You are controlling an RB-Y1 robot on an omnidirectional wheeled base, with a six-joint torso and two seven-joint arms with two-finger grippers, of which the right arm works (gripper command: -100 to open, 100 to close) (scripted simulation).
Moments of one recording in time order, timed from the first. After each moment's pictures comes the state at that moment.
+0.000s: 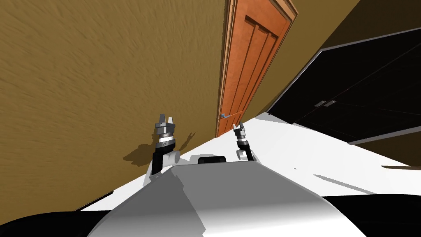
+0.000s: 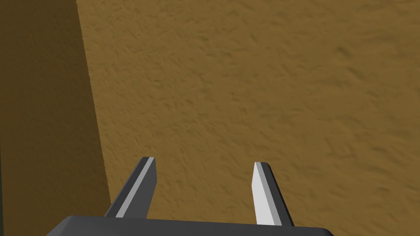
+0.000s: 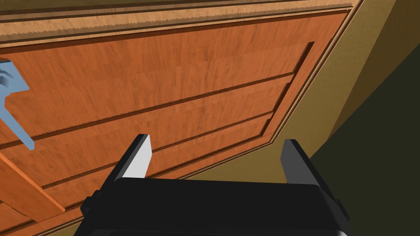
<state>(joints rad) 0.32 -0.16 0.04 -1.65 -0.02 -0.75 -0.22</state>
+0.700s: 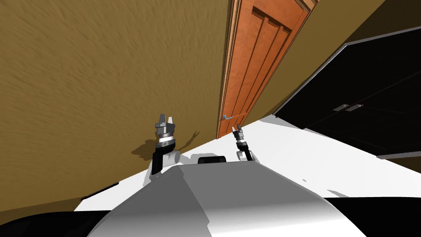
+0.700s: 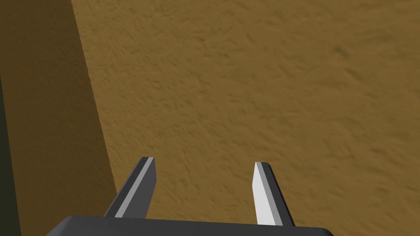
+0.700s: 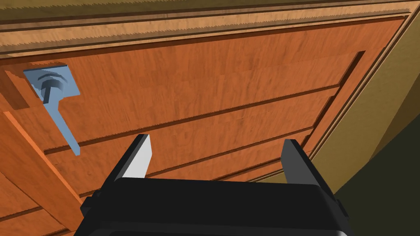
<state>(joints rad) 0.26 -0.19 0.05 -1.47 -0.02 -0.78 -0.24</state>
